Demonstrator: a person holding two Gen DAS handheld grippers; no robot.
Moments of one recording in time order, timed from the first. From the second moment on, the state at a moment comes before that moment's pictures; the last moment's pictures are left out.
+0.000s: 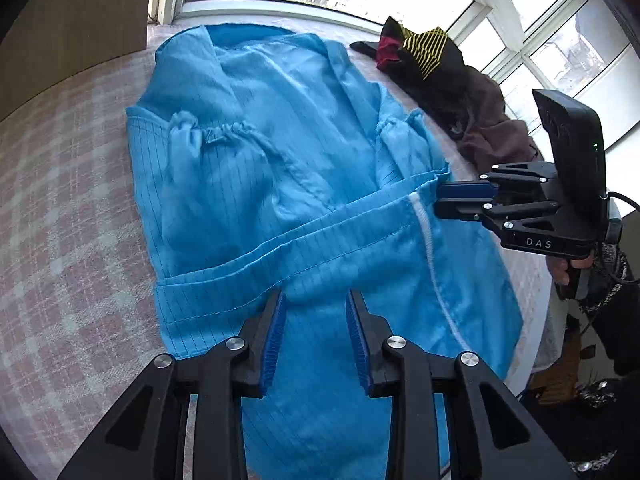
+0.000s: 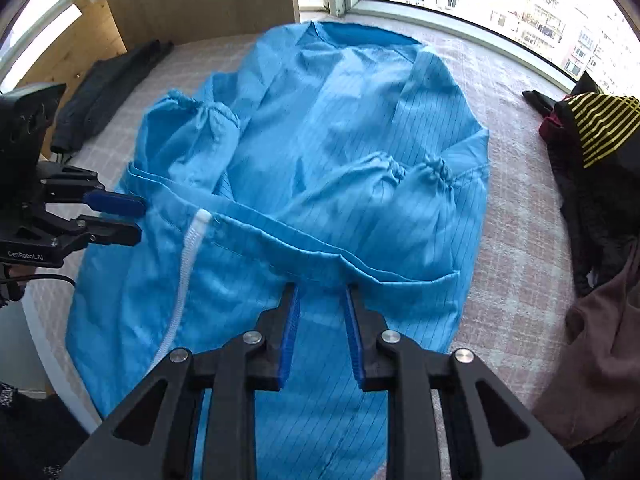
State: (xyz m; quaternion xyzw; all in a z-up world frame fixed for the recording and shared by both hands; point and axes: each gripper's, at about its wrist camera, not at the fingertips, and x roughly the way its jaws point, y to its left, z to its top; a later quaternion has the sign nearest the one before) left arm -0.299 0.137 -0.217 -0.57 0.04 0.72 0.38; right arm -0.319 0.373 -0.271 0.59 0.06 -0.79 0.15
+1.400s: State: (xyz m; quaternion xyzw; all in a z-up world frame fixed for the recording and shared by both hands) left arm -0.148 0.057 -0.194 -0.56 0.03 0.77 0.32; right arm -0.099 0.452 -0.234 0.52 -0.03 -0.84 0.12
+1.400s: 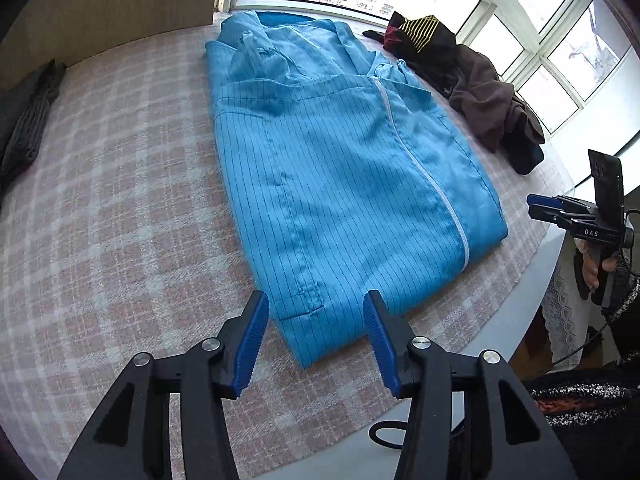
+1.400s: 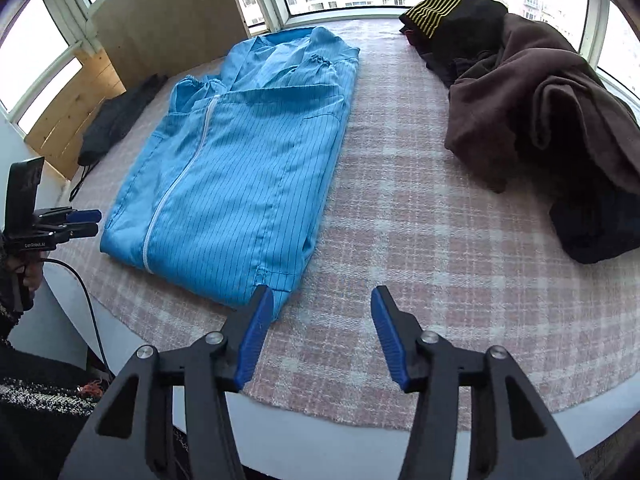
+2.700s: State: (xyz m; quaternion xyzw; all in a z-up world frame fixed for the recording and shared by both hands) left arm -0.167 0.193 -0.208 -0.58 0.32 0.67 0.35; right arm -0.187 0.469 -0.259 0.48 -0.04 -0.78 0.40
